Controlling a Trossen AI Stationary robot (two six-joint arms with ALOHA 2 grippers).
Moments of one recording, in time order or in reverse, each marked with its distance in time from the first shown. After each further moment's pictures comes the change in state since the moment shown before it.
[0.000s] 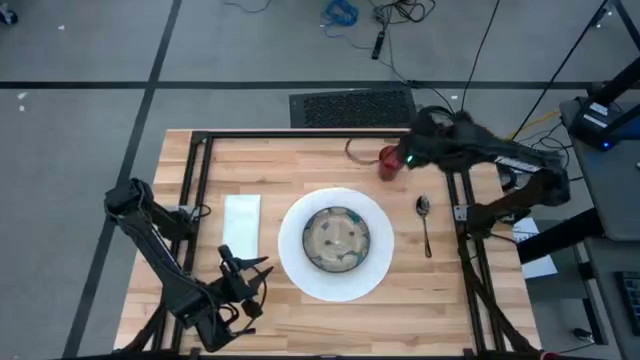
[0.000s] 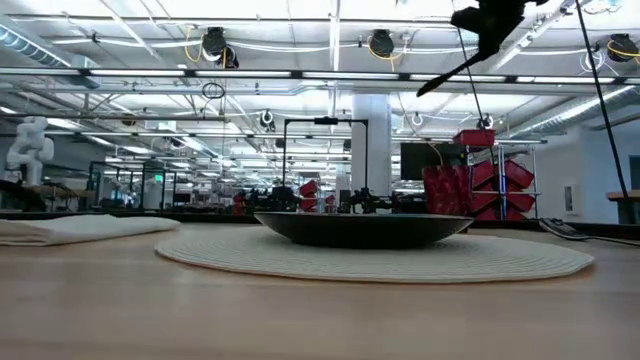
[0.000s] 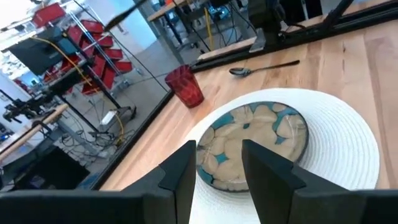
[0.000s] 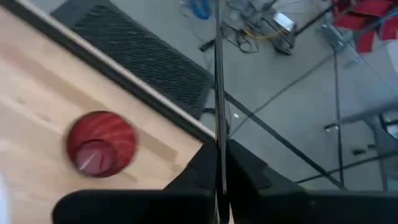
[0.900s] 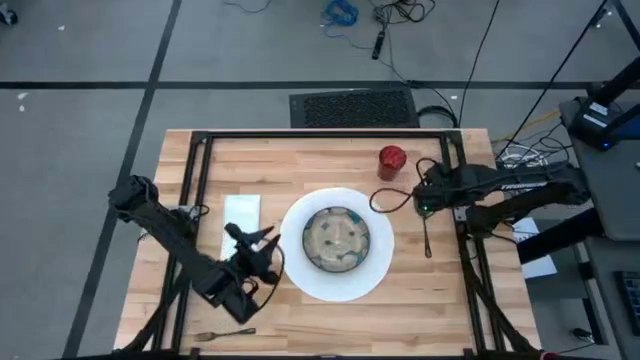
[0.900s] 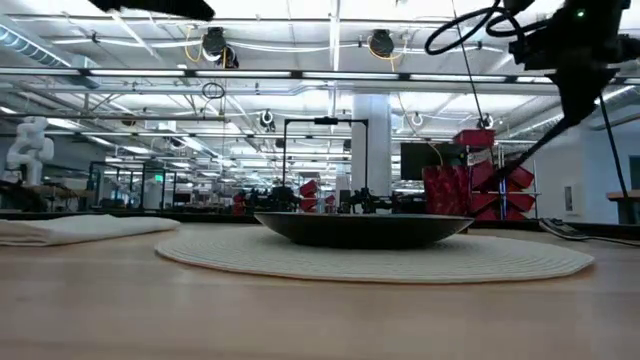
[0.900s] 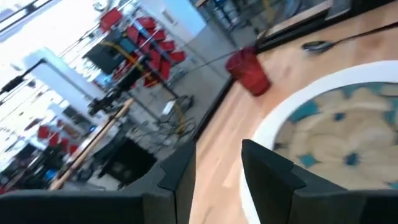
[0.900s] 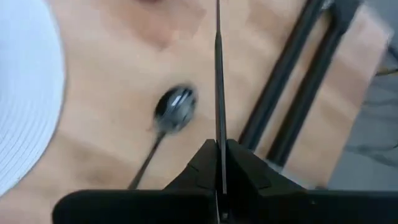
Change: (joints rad) left arm 0.248 -0.002 0.001 -0.123 -0.071 0.090; right arm 0.323 -0.162 -0.508 0.003 -0.559 0.522
